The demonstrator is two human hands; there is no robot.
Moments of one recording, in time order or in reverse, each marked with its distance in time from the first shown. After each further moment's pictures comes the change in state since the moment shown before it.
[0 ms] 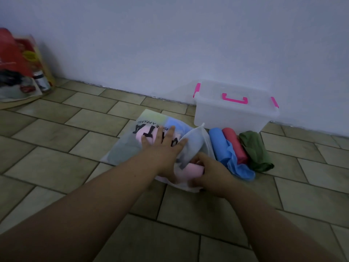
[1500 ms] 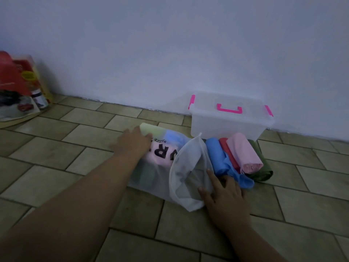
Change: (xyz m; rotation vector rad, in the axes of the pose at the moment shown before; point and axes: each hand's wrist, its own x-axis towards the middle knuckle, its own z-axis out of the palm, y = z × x) left_hand 0.047 -0.075 -0.008 -0.515 0.290 -0.639; right_hand -0.019 0.063 0.030 -0.514 0.439 0.169
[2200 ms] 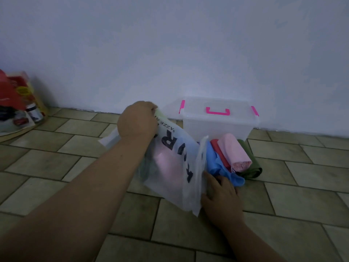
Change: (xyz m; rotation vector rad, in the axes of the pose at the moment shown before) left_hand -0.047 0.069 -0.072 -0.188 0.510 0.419; right_hand -0.001 0.005 -0.005 0.133 0.023 0.008
